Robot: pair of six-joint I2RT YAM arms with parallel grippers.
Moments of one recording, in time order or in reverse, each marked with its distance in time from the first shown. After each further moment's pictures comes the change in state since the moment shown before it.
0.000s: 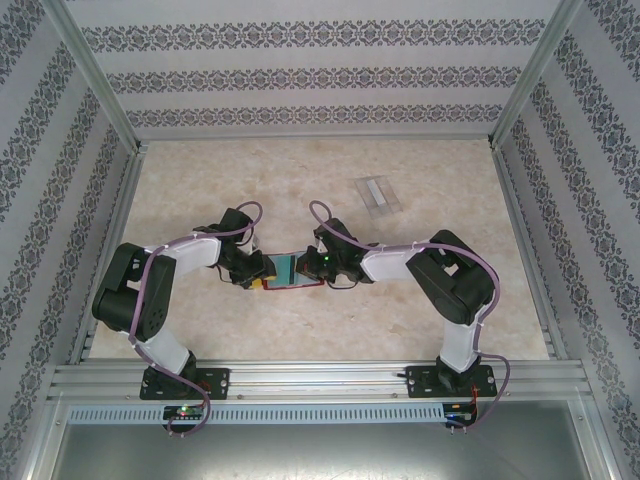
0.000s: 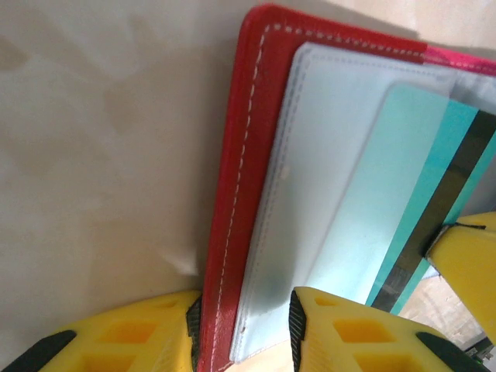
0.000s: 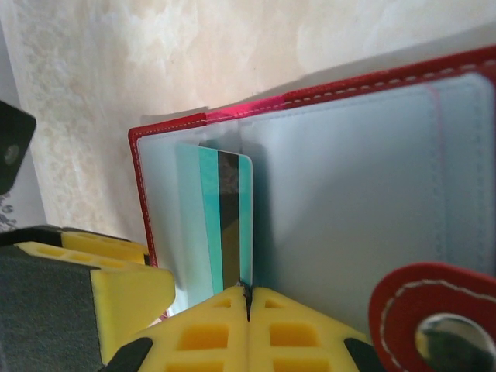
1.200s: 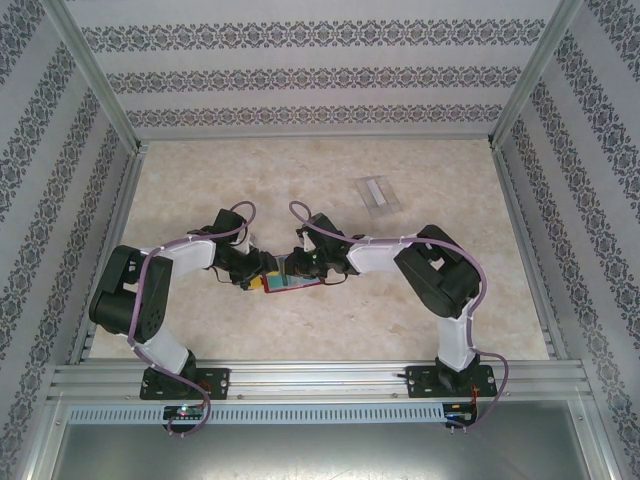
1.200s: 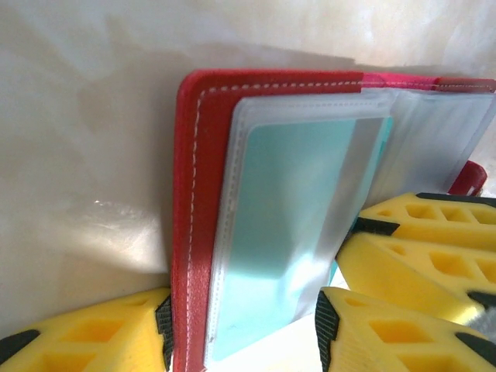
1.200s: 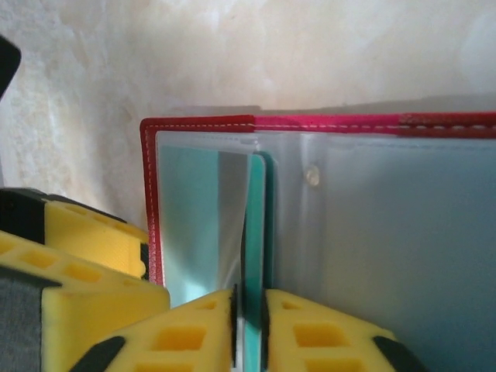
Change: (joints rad) left arm 0.043 -0.021 -0.045 0.083 0.110 -0.043; right arm 0.032 0.076 0.157 -0.152 -0.024 -0.205
